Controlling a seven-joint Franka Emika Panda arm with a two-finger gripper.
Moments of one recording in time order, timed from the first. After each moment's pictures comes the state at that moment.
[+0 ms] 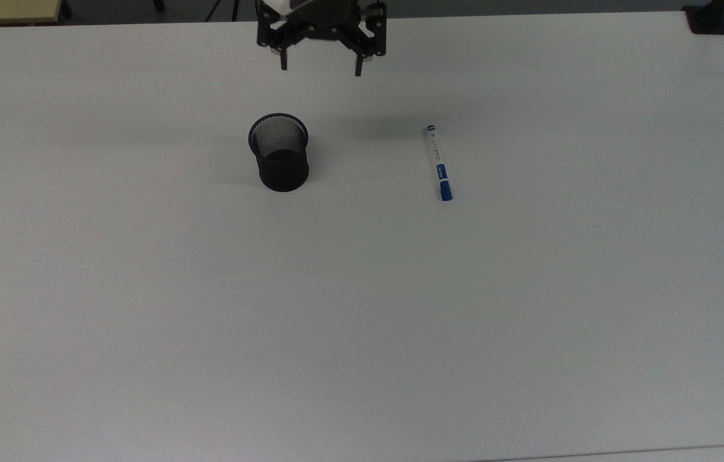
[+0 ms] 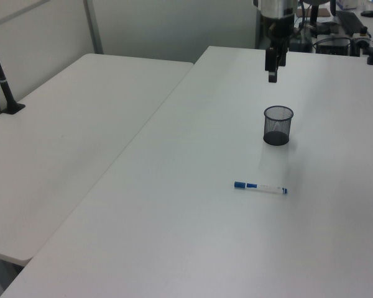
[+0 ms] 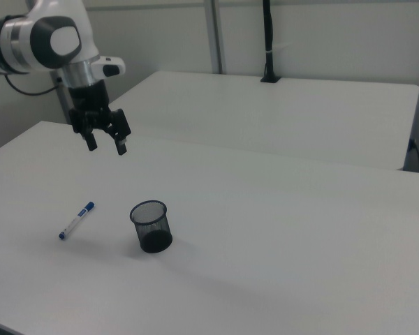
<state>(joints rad) 0.10 0.04 0.06 -1.72 -0.09 1.71 0.15</state>
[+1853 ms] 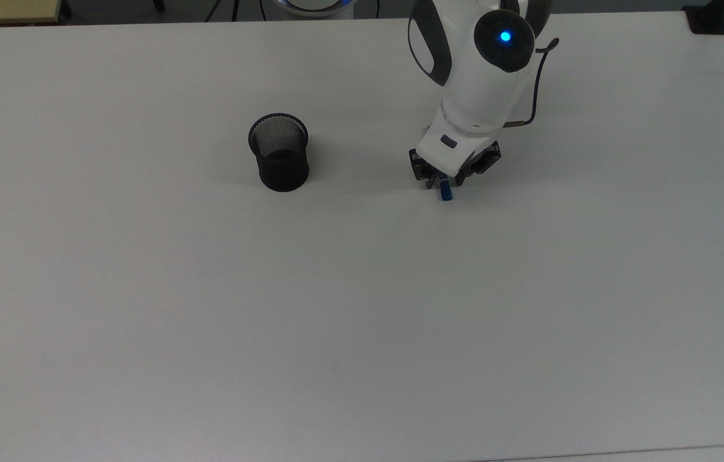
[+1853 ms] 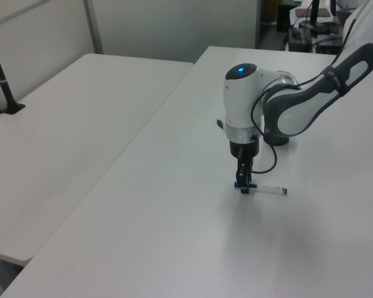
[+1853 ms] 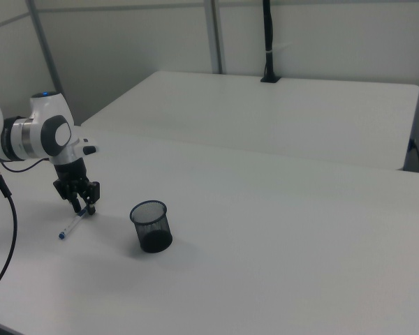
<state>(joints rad) 0.37 0.43 0.06 -1.81 -0.06 2.17 0.29</state>
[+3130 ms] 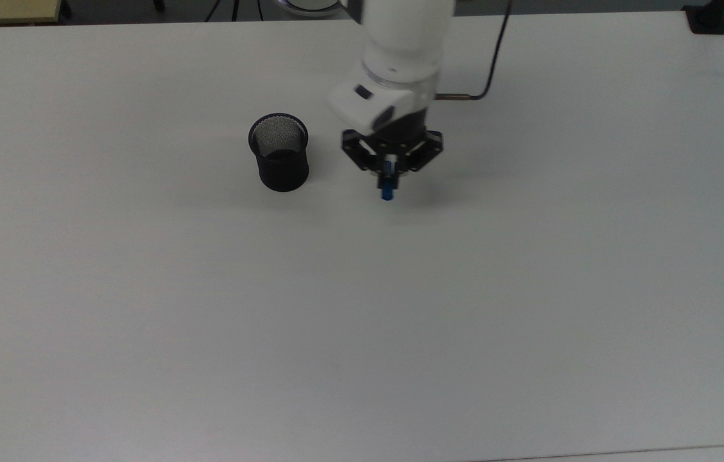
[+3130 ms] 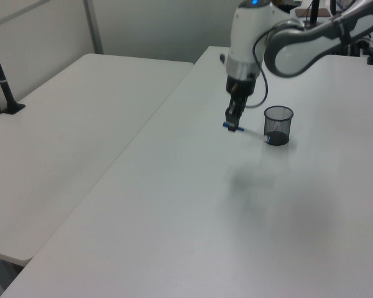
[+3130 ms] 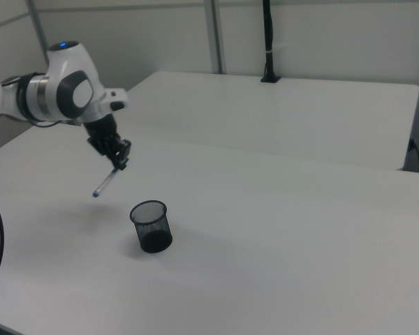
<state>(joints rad) 0.20 0.25 0.04 -1.76 -0.08 2.17 0.27</state>
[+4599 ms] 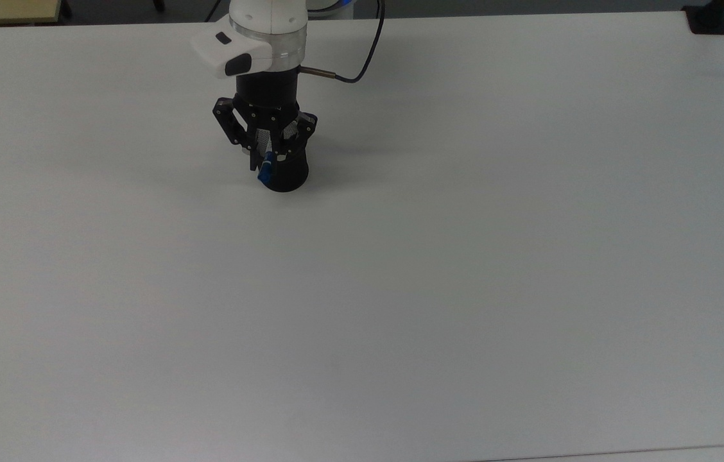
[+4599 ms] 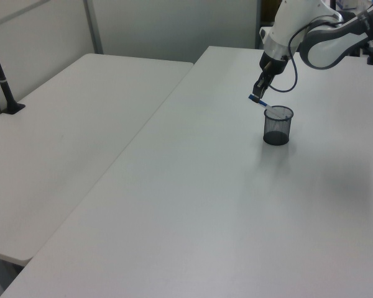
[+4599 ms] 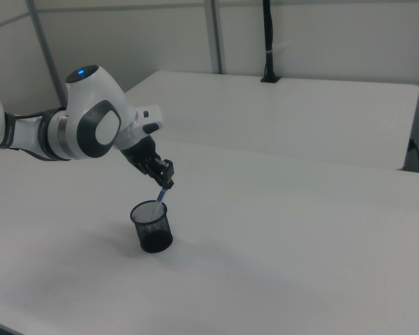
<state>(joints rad) -0.04 0.04 0.04 -2.13 -0.22 2.50 0.26</state>
